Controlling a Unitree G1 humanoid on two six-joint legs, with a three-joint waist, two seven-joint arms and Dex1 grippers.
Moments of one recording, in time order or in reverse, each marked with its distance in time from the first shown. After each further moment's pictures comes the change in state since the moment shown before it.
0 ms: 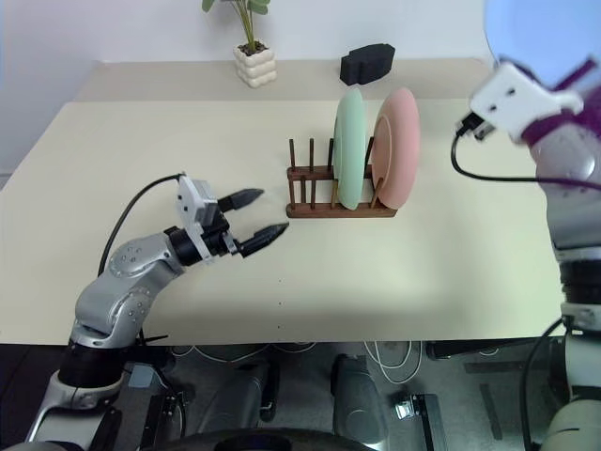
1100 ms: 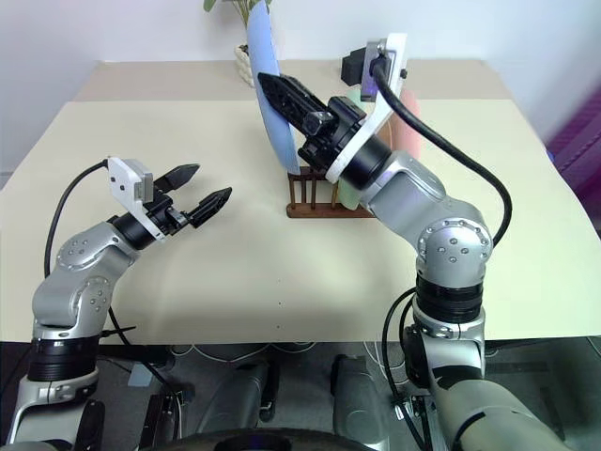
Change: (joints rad) left arm 0.026 0.082 0.175 0.091 -0.006 -0.038 0.002; right arm 0.013 0.744 -0.107 -0.528 1.621 0.904 -0.325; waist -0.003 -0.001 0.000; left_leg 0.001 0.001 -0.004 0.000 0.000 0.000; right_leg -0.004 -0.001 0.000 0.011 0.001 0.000
